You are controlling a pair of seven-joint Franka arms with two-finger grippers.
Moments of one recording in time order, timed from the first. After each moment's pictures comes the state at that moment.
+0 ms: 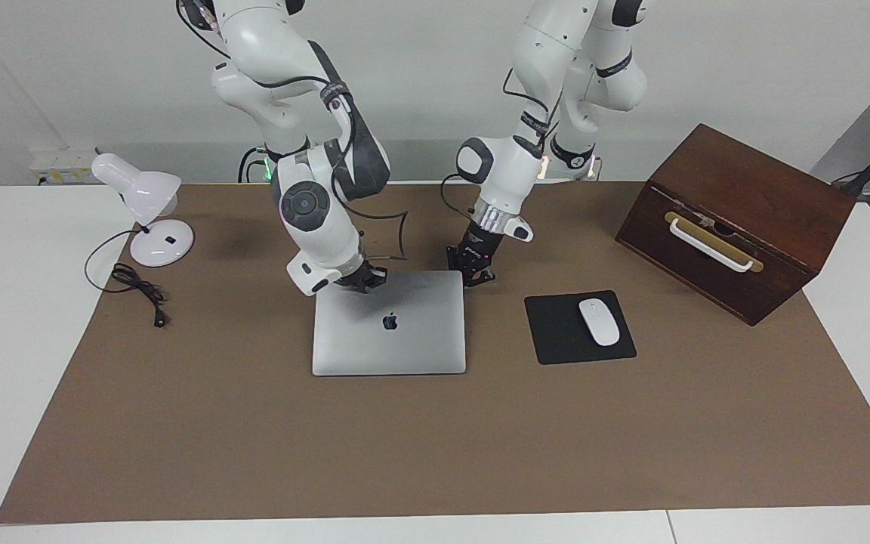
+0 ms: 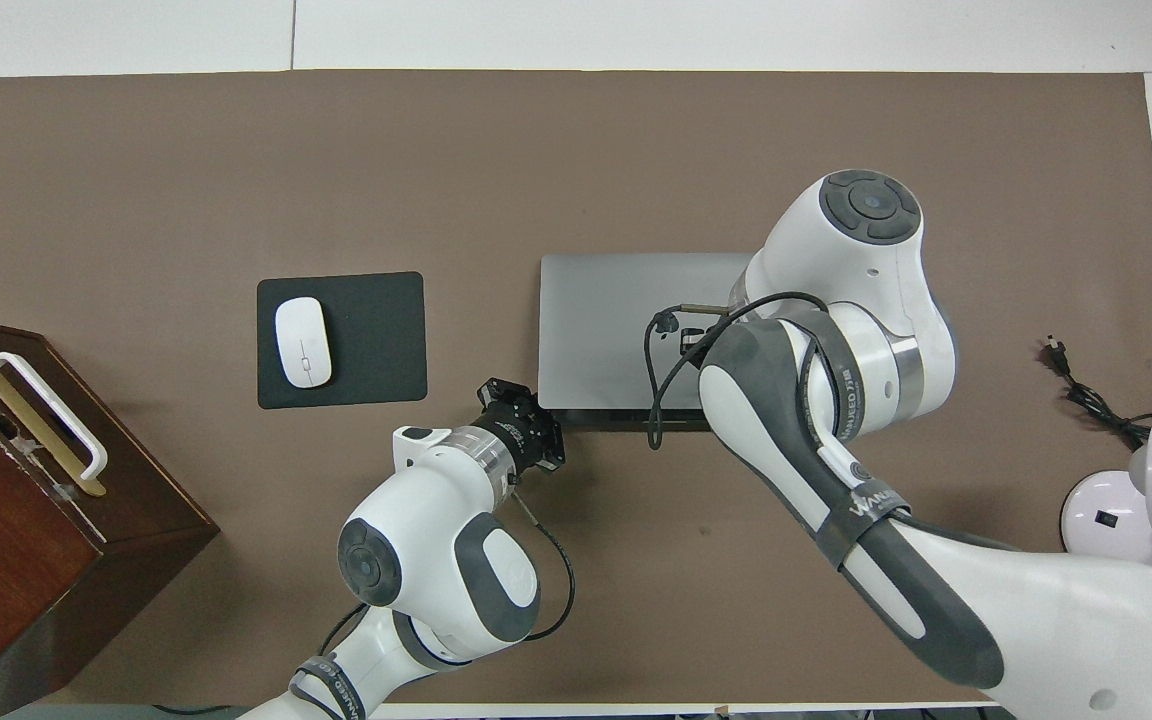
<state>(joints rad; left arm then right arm) -0.64 0.26 -0.23 -2.29 -1.27 3.23 -1.73 0.31 0.30 0.04 -1.84 0.19 1.95 0.42</state>
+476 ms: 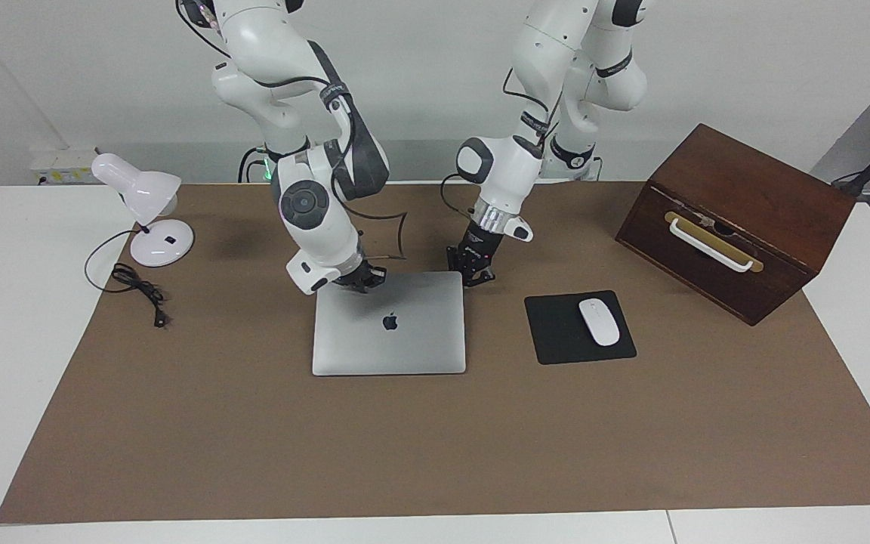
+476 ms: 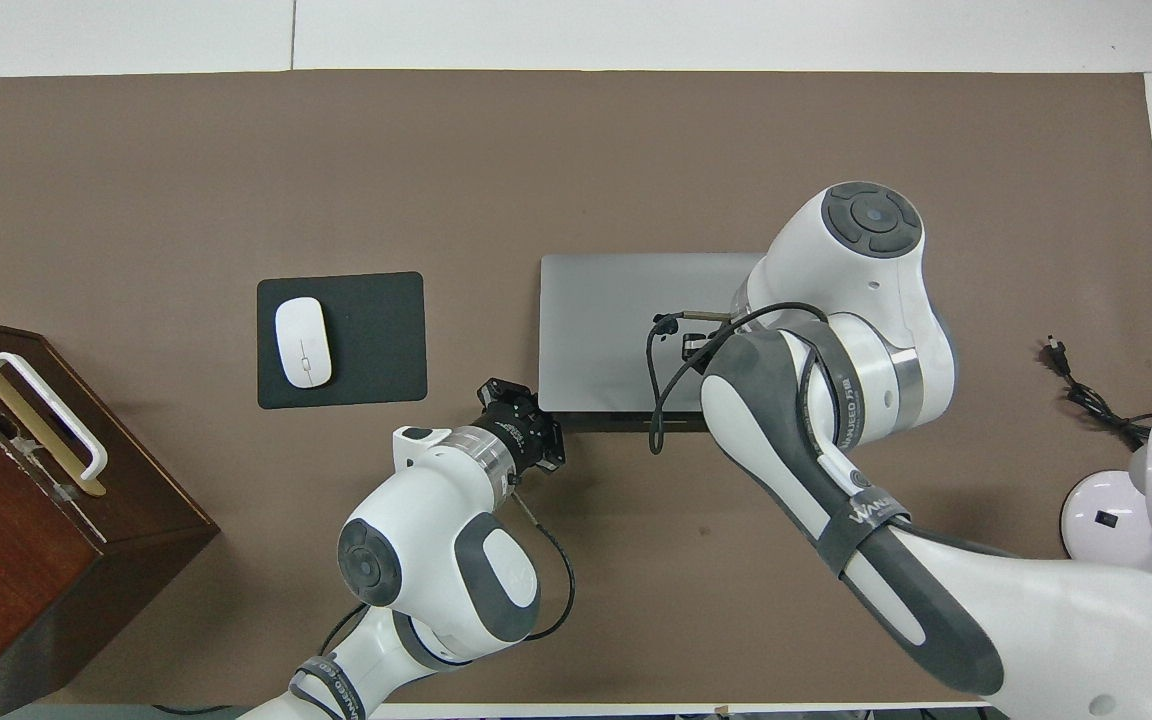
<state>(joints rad) -0.64 0.26 -0.23 -2.29 -1.27 3.23 -1.73 0.31 0.28 0.04 -1.87 0.19 1.98 0.42</state>
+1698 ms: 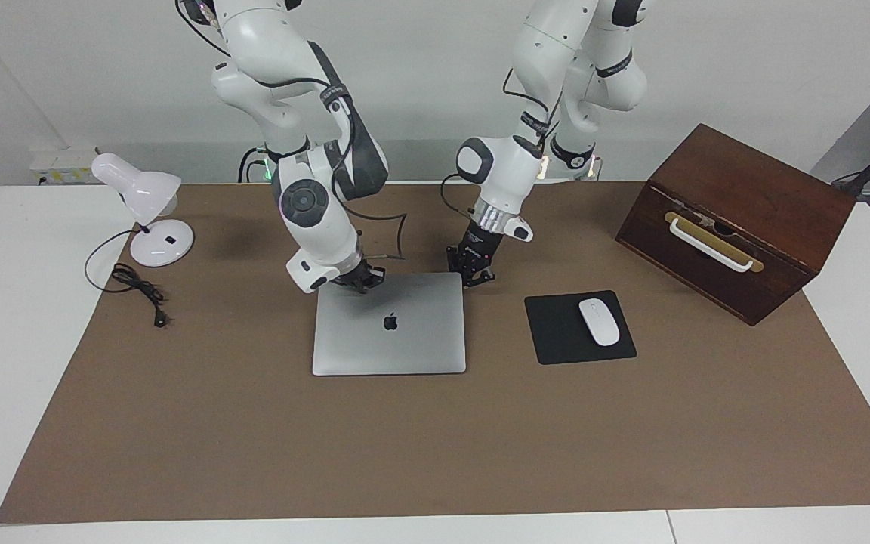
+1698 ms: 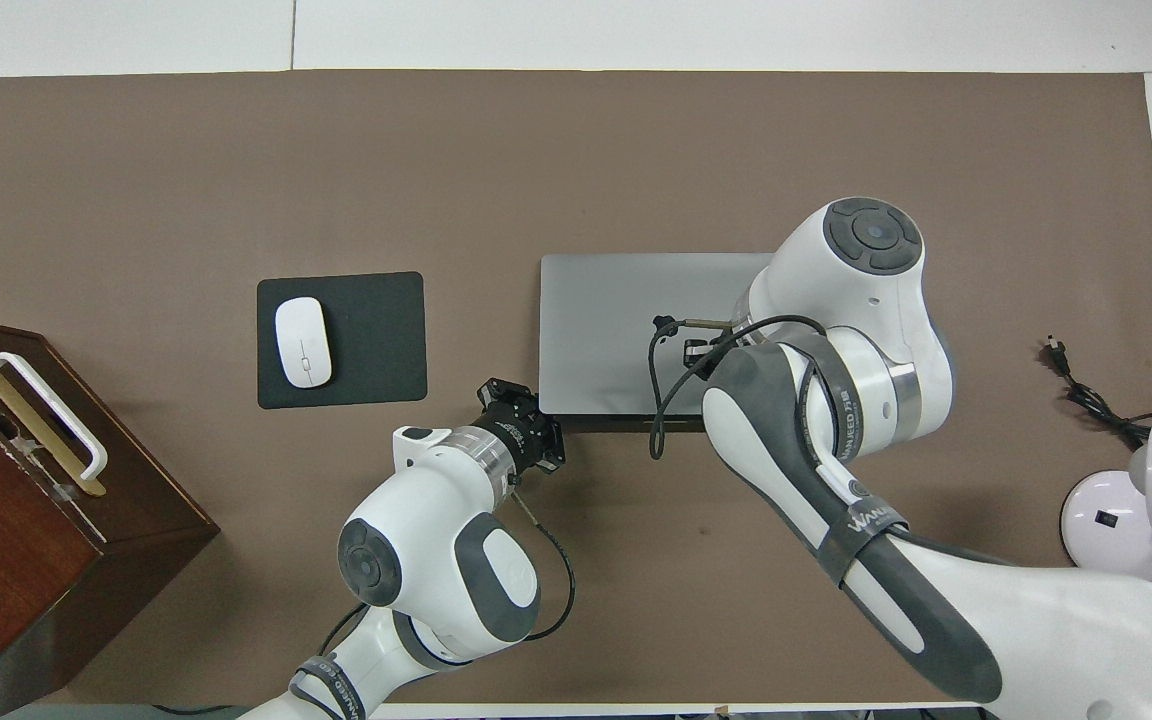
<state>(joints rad) -0.64 0.26 -0.23 -2.29 -1.27 3.23 -1.73 0.31 0.27 0.04 -1.92 0.19 2.03 0.42</state>
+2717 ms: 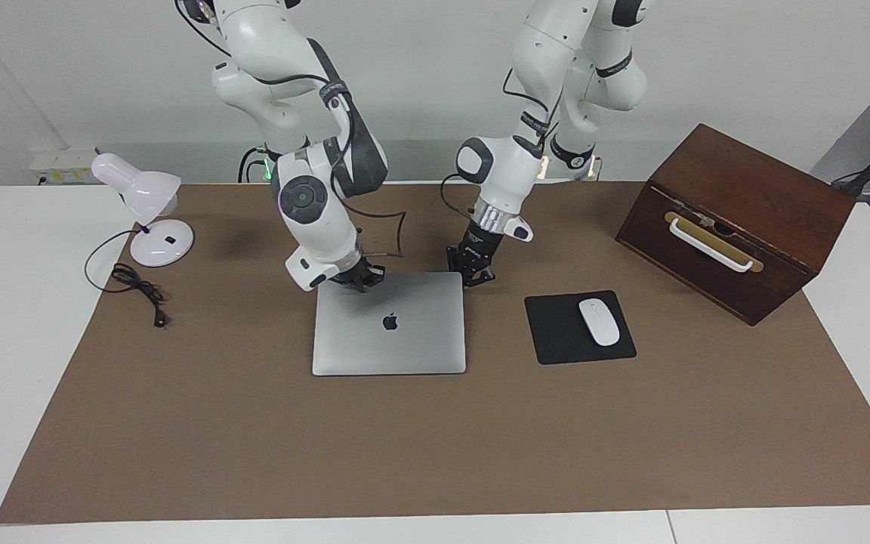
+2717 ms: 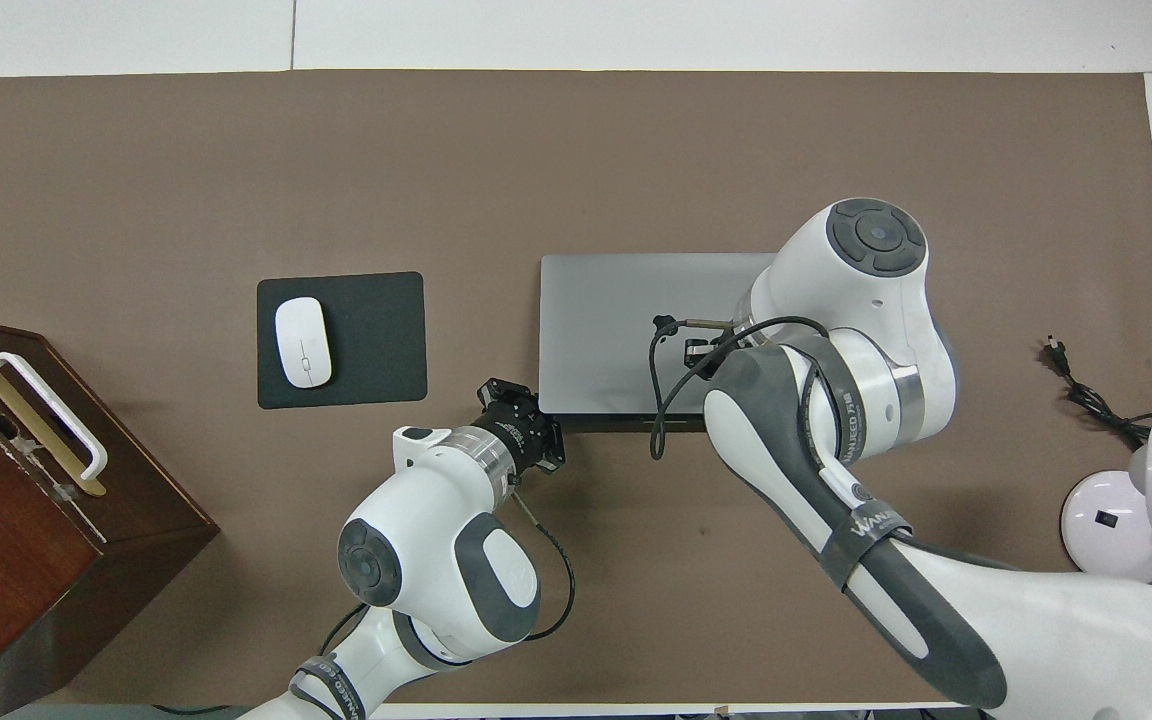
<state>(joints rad) -0.64 0.26 -0.23 -2.29 -1.27 3.23 -1.73 0.31 0.26 0.04 -1.90 0.19 2.00 0.42</state>
